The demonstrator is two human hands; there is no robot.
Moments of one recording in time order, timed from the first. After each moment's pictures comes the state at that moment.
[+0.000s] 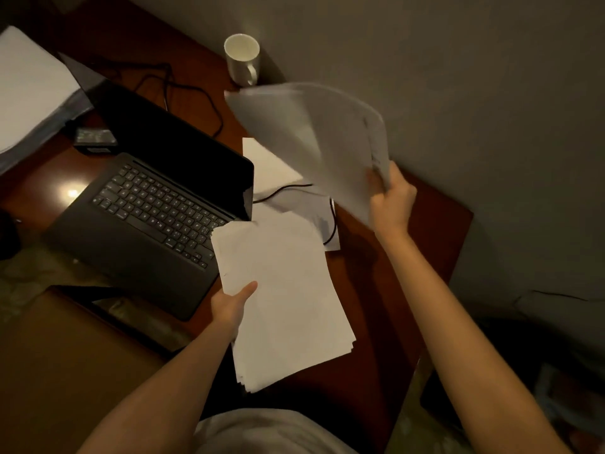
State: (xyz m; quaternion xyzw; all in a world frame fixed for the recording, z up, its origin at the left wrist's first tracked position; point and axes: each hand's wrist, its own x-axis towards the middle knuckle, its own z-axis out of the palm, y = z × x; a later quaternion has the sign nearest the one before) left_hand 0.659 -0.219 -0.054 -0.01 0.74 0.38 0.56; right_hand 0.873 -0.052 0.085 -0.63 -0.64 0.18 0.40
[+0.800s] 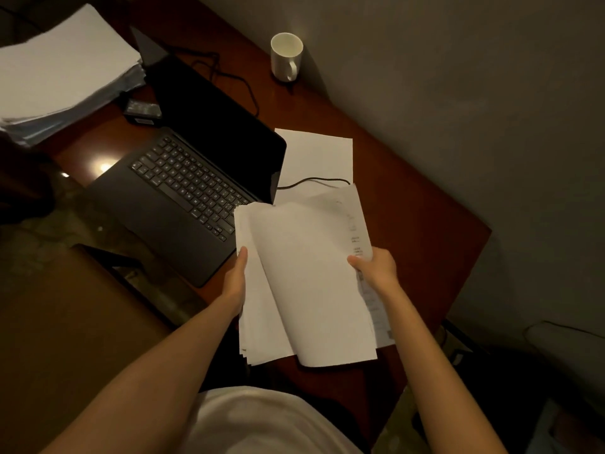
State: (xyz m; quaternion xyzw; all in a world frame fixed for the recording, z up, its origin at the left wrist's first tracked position) left_hand 0.654 -0.230 -0.053 -0.04 0.70 0.41 0.58; right_hand 0.884 -0.138 0.026 -0.74 -0.49 0.45 0.08
